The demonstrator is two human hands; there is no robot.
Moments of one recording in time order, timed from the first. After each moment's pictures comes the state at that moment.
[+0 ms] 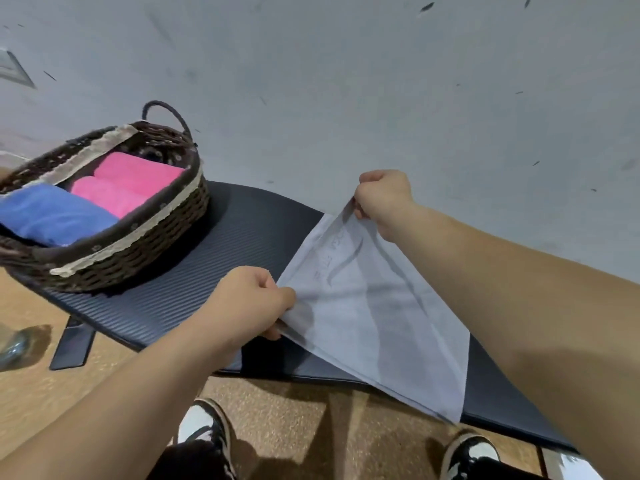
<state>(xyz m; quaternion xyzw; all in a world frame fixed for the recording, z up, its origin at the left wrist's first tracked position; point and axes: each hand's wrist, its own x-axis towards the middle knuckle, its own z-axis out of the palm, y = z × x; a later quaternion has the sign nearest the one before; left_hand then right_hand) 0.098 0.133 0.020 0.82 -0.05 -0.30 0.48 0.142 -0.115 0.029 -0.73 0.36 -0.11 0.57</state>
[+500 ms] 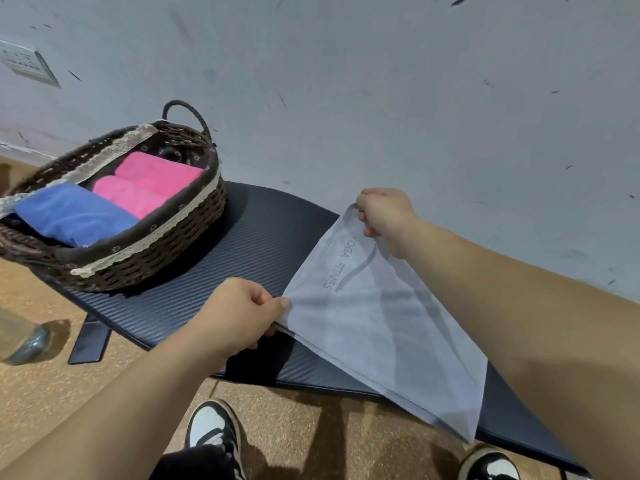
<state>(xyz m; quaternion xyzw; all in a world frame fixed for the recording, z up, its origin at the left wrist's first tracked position) 0.115 0.157 -0.004 0.88 -0.04 -0.27 0.39 0.155 -0.109 -0.003 -0.72 0.35 -0.07 0.59</state>
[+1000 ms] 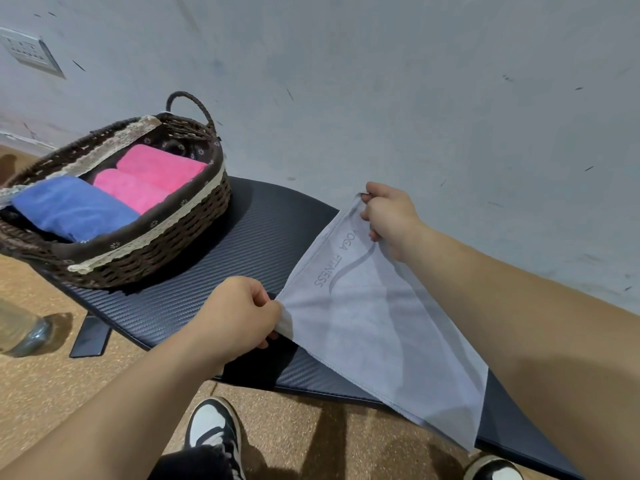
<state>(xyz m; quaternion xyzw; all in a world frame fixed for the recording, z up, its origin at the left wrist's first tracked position) 0.118 0.159 -0.009 0.90 -0.04 -0.26 0.36 0.164 -0.104 -0.018 -0.71 0.32 -0.08 0.62</state>
